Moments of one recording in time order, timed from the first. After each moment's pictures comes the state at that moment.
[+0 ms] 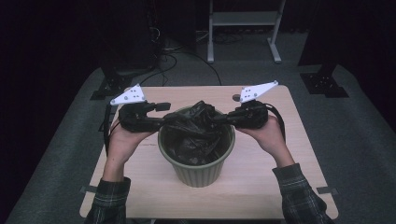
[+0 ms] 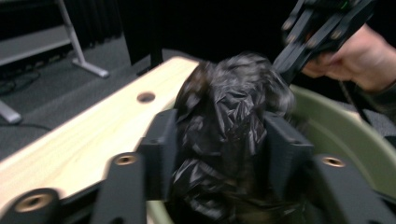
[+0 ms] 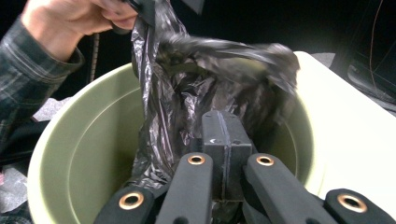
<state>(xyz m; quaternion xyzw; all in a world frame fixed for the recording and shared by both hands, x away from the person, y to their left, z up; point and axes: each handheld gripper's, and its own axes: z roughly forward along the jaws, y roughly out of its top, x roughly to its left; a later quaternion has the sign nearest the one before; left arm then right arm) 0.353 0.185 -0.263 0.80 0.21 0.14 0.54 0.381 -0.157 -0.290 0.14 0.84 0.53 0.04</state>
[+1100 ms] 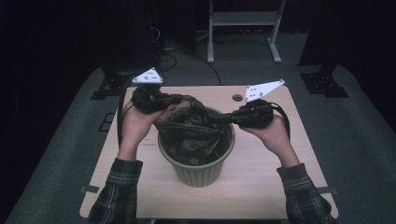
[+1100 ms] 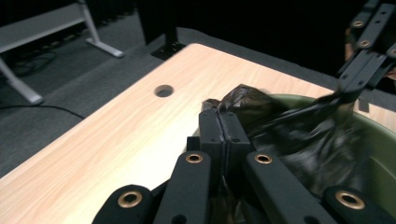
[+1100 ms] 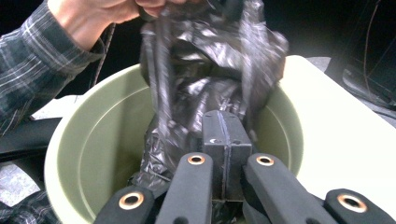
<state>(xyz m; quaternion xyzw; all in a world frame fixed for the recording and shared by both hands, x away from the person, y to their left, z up) 0.391 0.170 -0.245 0.82 0.25 0.16 0.49 0.373 -0.170 -0.280 0.13 0.84 0.53 0.05</state>
